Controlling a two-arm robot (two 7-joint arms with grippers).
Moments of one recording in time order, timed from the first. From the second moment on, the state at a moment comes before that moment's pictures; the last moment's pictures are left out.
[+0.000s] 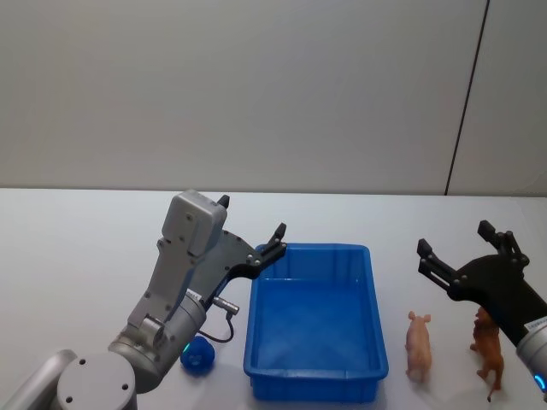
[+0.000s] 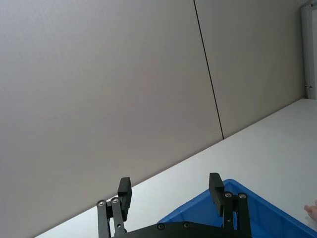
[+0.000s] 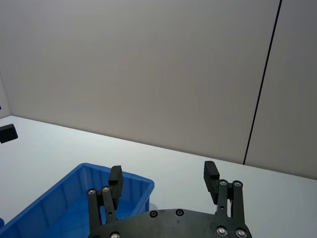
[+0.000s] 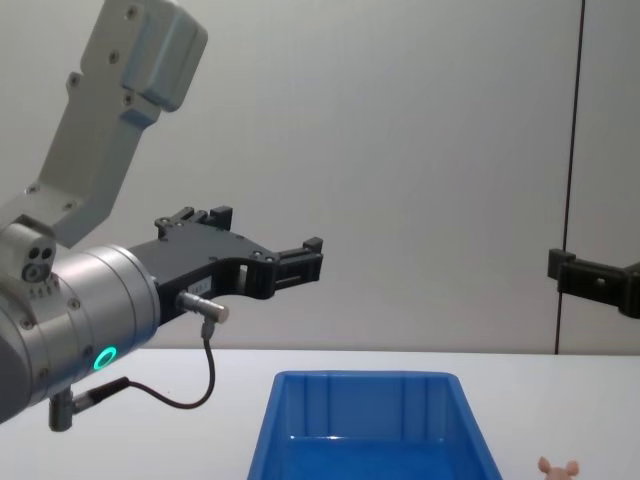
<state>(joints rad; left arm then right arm) -0.24 0.38 0.45 -1.63 -0.20 0.01 -0.01 -0.01 0.34 -0.23 -1.77 0.29 0.03 0.07</state>
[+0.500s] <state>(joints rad) -0.24 0.38 0.45 -1.63 -0.20 0.01 -0.01 -0.01 0.34 -0.23 -1.77 0.29 0.03 0.07</state>
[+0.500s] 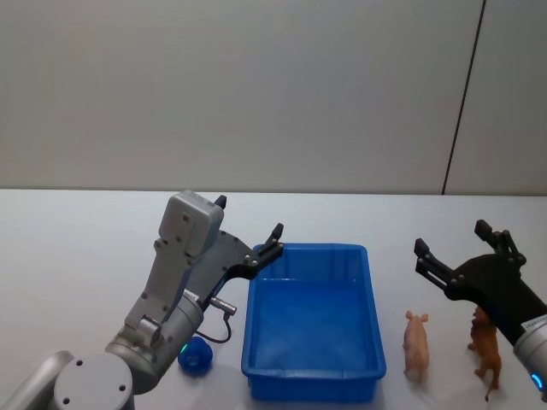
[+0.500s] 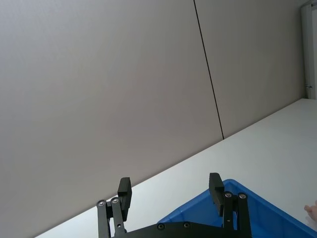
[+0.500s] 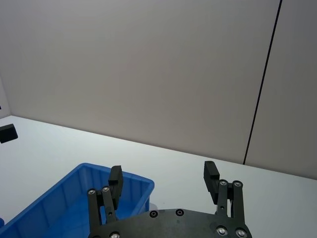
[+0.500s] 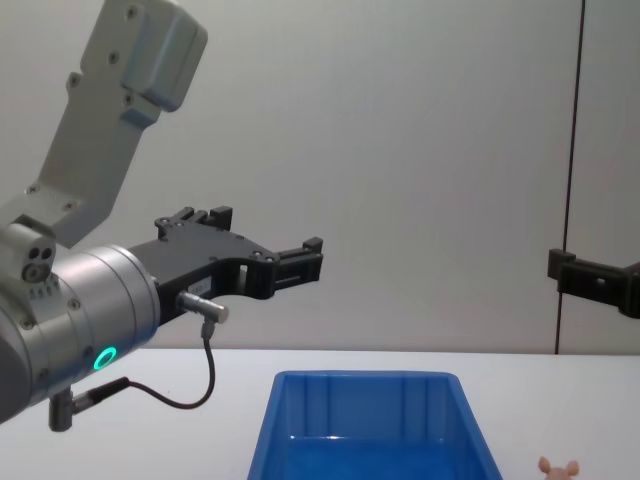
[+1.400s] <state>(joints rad) -0.24 0.38 0.45 -1.63 -0.20 0.01 -0.01 -0.02 0.36 -0.21 -1.74 0.30 0.10 0.08</state>
